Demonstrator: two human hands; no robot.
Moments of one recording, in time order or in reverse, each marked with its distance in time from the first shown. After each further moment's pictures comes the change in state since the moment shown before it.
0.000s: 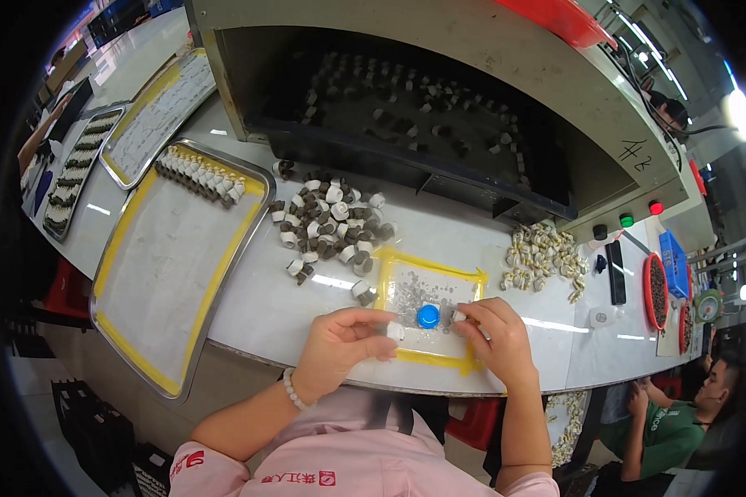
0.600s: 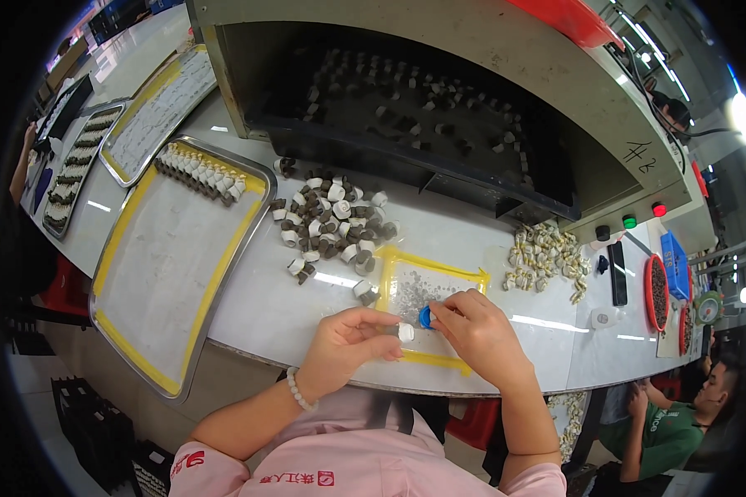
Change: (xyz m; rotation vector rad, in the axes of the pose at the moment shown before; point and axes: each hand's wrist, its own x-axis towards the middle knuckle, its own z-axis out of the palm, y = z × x) left_hand 0.003 -0.003 0.001 0.037 -0.011 -0.042; right_hand 0.028 -0.025 0.007 -0.120 -0.157 -0.194
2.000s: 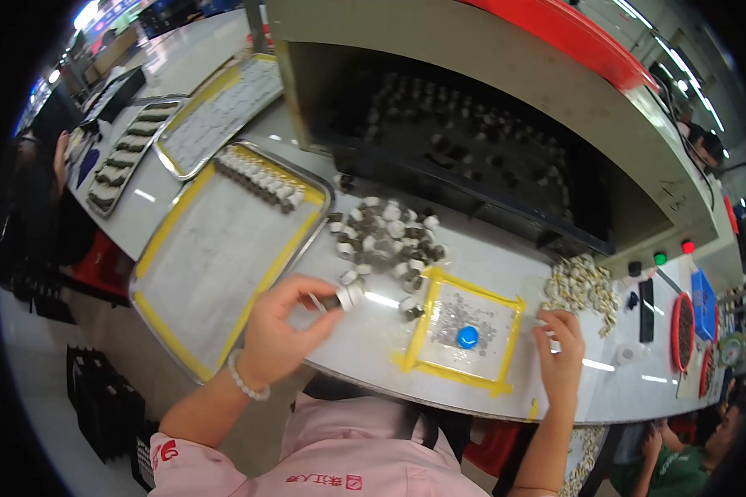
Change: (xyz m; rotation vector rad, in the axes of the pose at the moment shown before) left_hand -0.036 0.085 -0.052 0.845 0.336 0.541; right_hand -0.044 0.032 -0.018 0.167 0.340 0.547
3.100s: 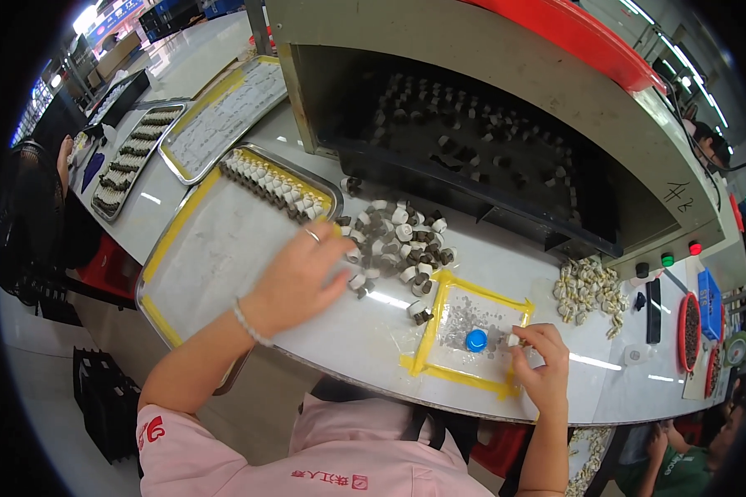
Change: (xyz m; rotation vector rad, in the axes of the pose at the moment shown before) left_hand 0.059 -0.013 -0.015 0.716 -0.218 0.414; right_hand -0.006 -0.016 0.021 0.147 -0.092 -0.119
